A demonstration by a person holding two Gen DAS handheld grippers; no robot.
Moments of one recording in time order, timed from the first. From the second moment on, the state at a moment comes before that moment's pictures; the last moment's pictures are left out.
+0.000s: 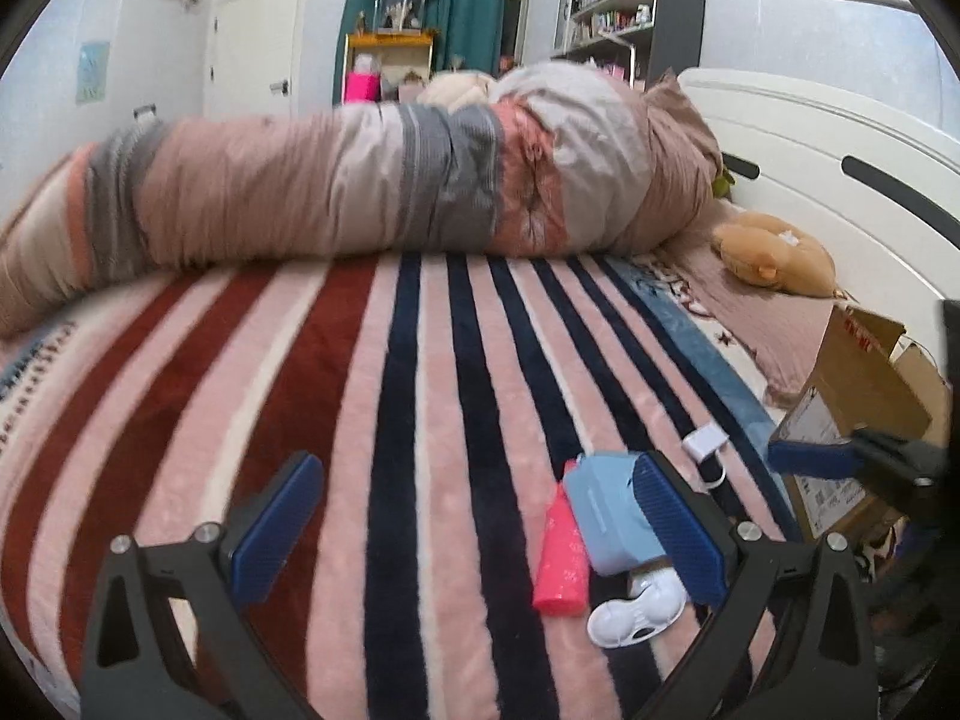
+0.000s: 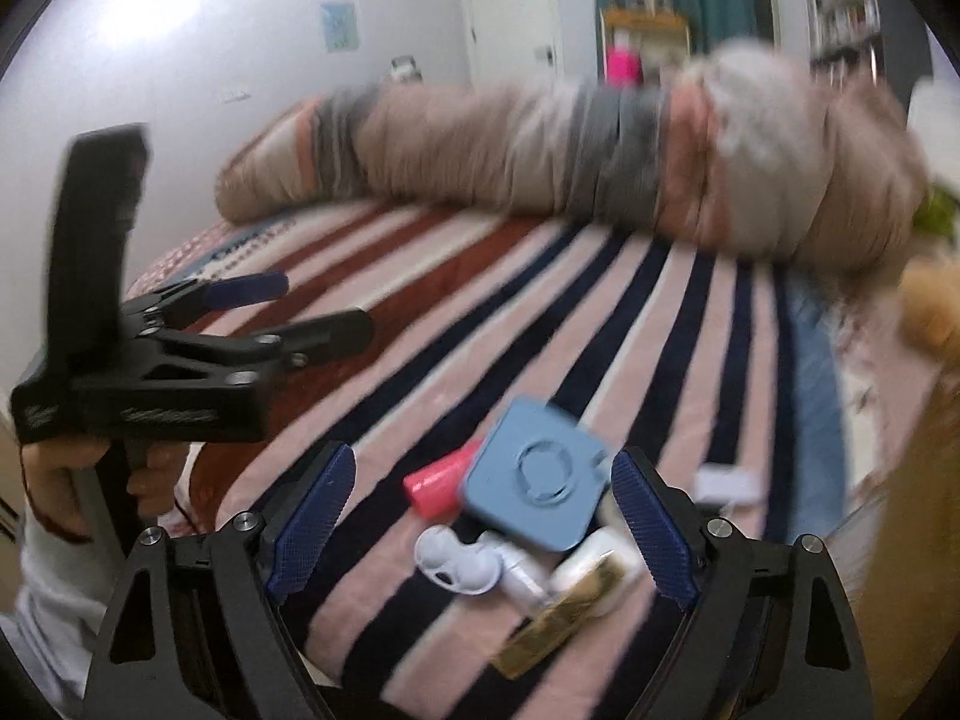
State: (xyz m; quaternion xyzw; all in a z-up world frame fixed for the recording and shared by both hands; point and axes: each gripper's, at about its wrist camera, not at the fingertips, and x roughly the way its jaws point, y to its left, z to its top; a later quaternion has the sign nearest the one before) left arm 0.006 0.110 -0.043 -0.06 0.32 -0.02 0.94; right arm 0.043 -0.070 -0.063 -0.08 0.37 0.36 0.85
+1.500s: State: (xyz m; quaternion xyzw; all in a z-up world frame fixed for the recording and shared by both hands) left arm 0.018 0.128 -0.065 -0.09 0.35 0.00 0.93; right arm 0.109 -0.018 -0.137 -0.12 0.48 0.28 0.82
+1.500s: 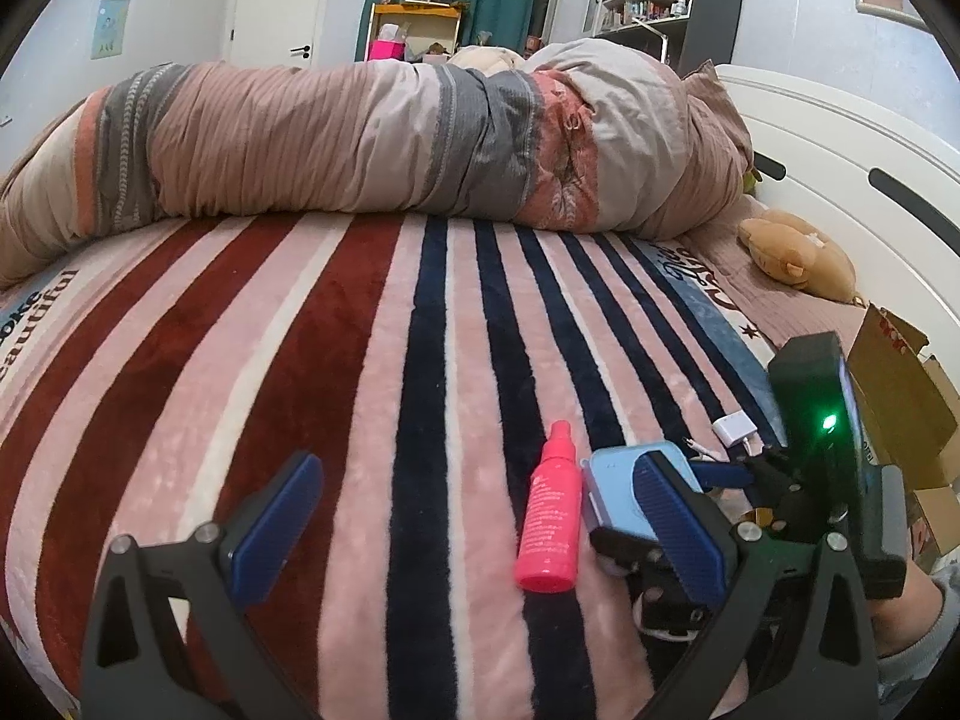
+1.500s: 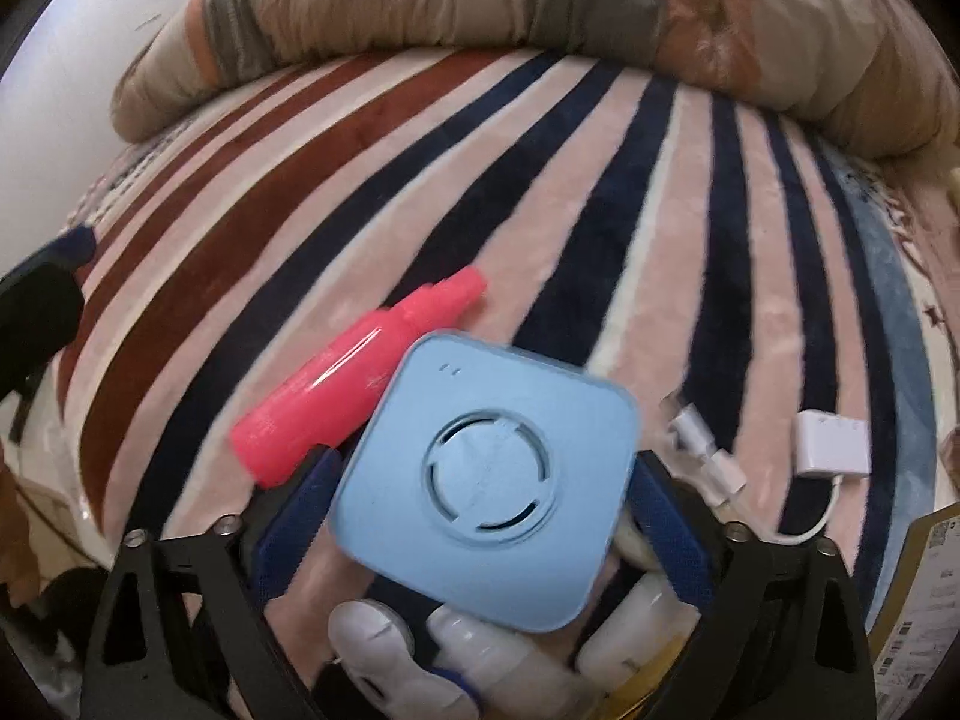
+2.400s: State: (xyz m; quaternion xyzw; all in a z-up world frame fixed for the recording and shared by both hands) left arm 0.022 0.122 -0.072 -0.09 0.36 -0.02 0.93; right arm 0.107 -0.033 -0.136 -0.17 0.49 0.28 0.81
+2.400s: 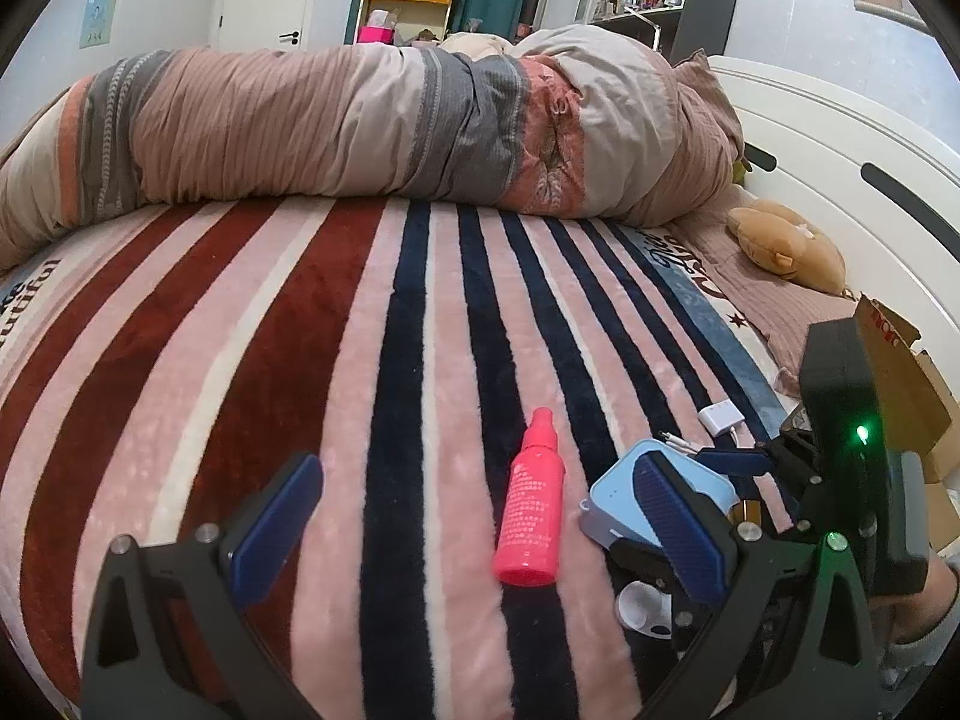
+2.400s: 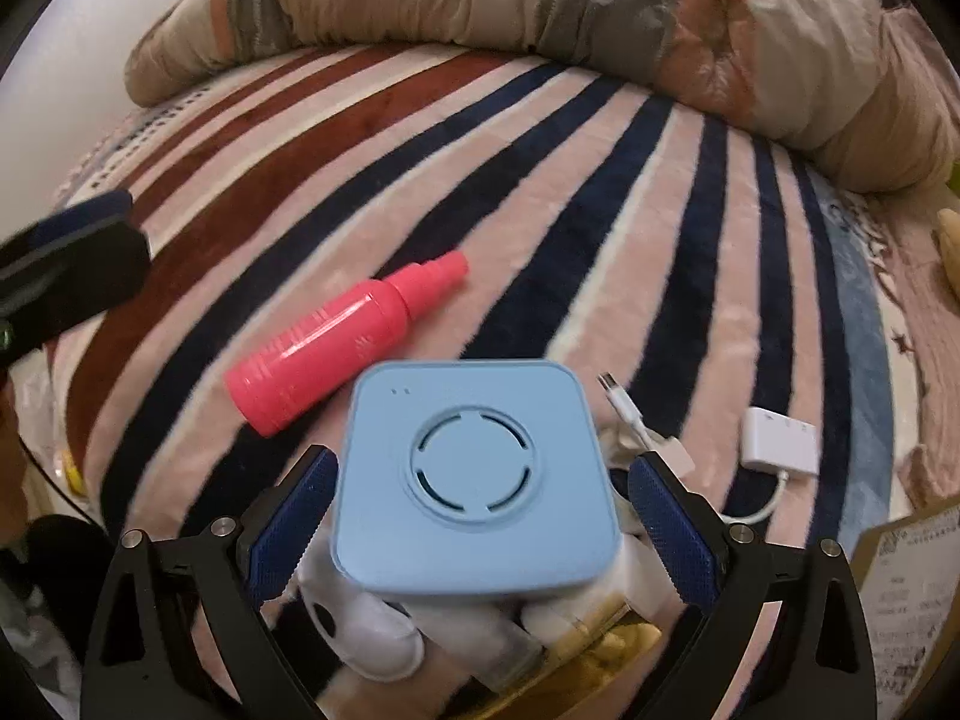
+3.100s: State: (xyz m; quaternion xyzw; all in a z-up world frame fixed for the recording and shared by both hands) left arm 0.016 0.058 -0.004 -0.22 0.32 -0.33 0.86; right arm -0.003 -0.101 -0.009 -0.10 0.22 0.36 0.90
